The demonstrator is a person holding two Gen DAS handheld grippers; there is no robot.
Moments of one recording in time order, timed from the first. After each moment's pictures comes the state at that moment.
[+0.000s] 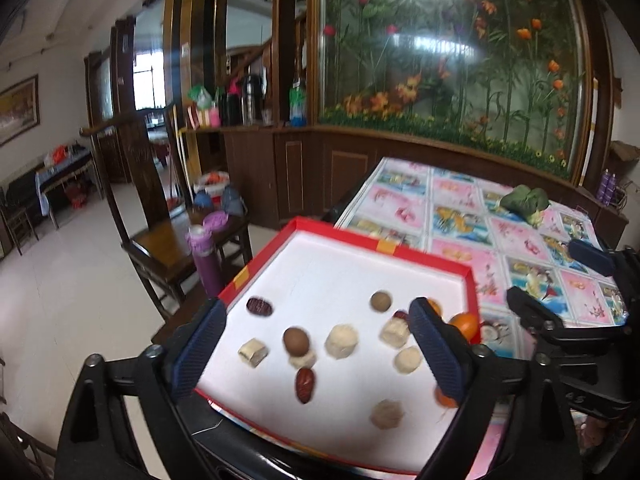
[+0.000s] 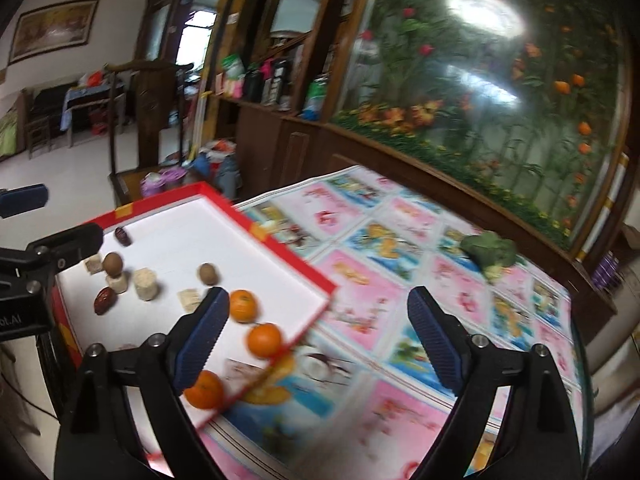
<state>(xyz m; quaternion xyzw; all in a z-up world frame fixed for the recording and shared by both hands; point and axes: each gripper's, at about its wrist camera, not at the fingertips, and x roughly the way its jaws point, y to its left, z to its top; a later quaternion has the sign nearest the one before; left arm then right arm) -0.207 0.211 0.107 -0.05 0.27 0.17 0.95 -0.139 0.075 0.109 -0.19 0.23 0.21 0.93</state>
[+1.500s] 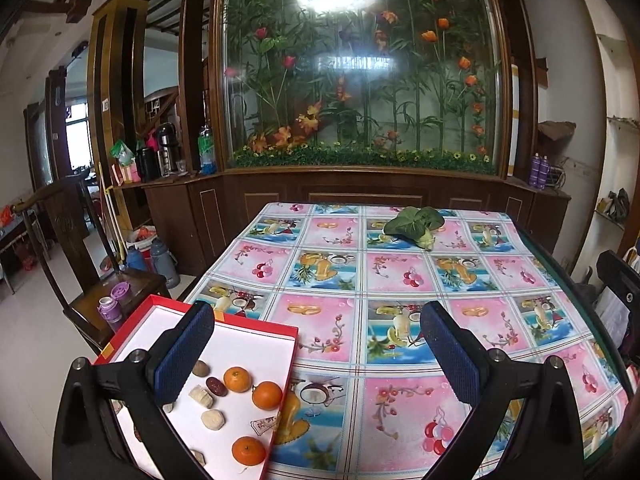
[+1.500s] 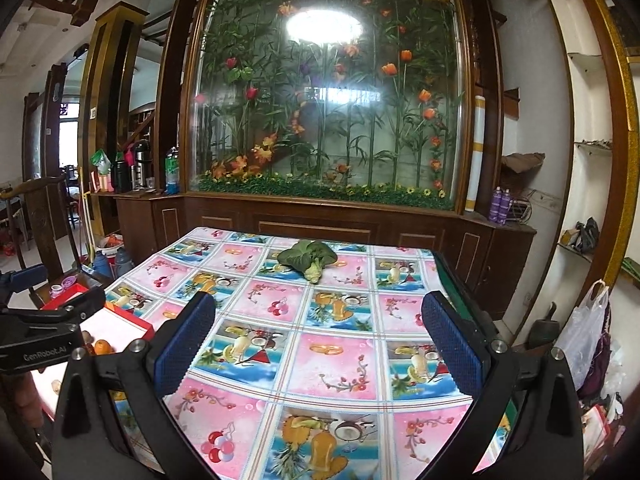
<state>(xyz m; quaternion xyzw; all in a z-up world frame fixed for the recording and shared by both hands) -0.153 0.053 0.157 0.00 0.23 0.06 0.97 -0.170 -0.147 0.190 -0.03 0.16 0.03 0.99</state>
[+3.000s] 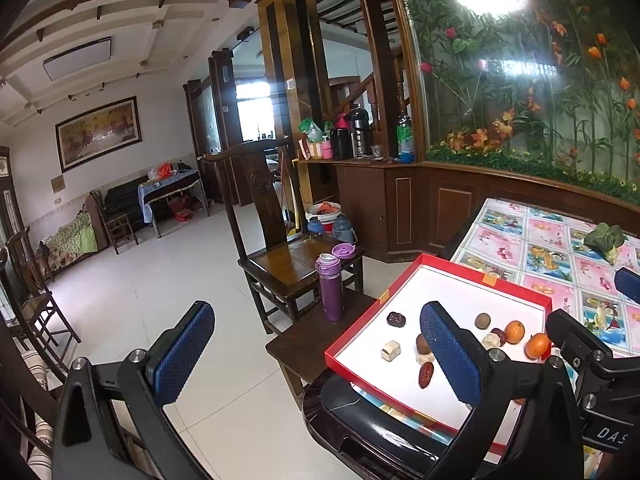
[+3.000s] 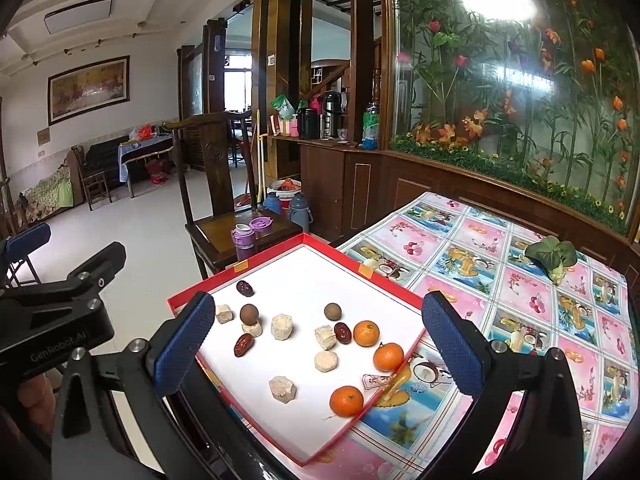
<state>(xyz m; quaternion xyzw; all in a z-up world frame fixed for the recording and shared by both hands) -0.288 0.223 0.151 -0.02 0.22 0.37 0.90 -0.204 0.107 0.142 -0.10 0.22 0.33 0.91</state>
